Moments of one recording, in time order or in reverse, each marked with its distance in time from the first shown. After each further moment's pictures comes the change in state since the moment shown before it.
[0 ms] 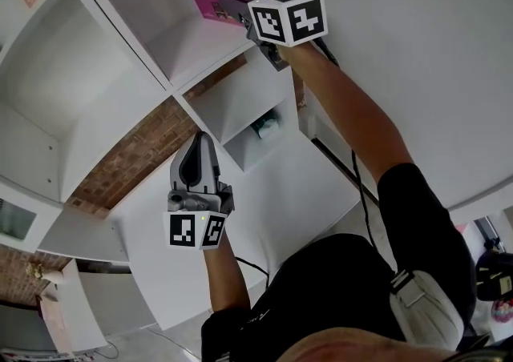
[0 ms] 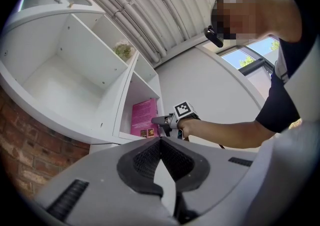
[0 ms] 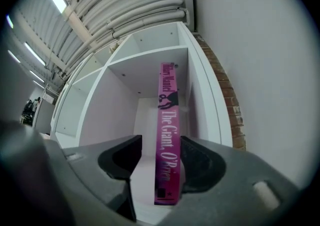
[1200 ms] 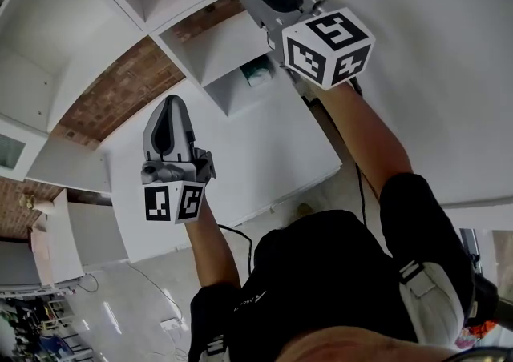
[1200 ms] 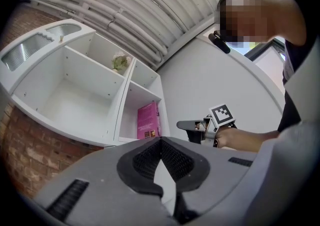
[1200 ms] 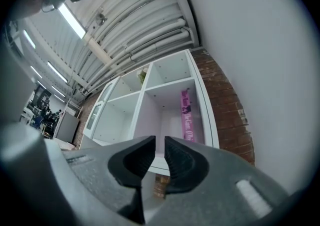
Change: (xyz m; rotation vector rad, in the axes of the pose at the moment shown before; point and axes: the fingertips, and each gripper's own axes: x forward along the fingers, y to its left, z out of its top) left arm -0.022 -0.069 0.016 0.094 0.030 0.206; right arm -0.156 0.039 -0.023 0.016 -0.152 0.198
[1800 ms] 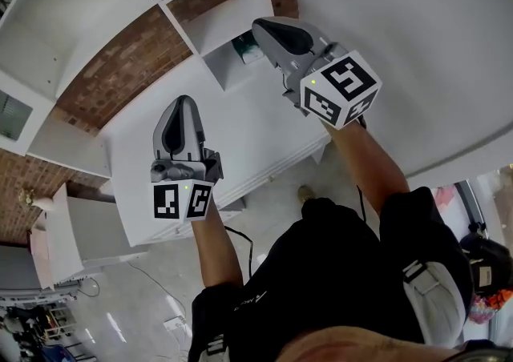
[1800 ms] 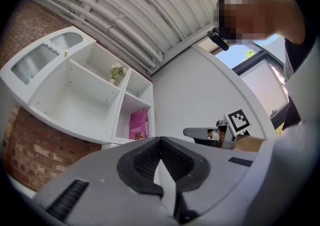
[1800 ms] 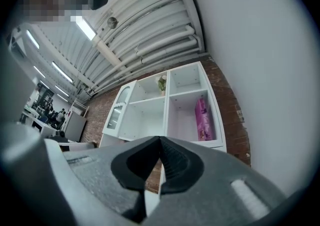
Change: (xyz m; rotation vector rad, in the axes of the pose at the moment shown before) left arm -0.128 -0.057 0.040 -0.044 -0.005 -0.066; right arm -0.142 0.146 0.001 -0.011 0.006 0.018
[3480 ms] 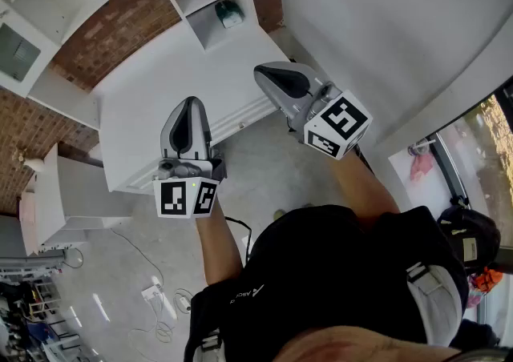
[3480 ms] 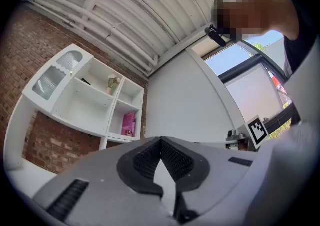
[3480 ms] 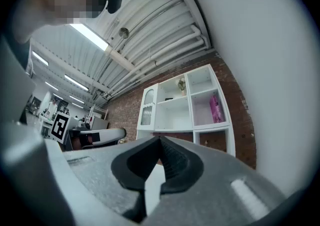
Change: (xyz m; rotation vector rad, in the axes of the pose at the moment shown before) left arm -0.158 -0.186 0.046 -0.032 0.028 0.032; right arm -0.243 0.155 0.012 0.060 0.064 0.149
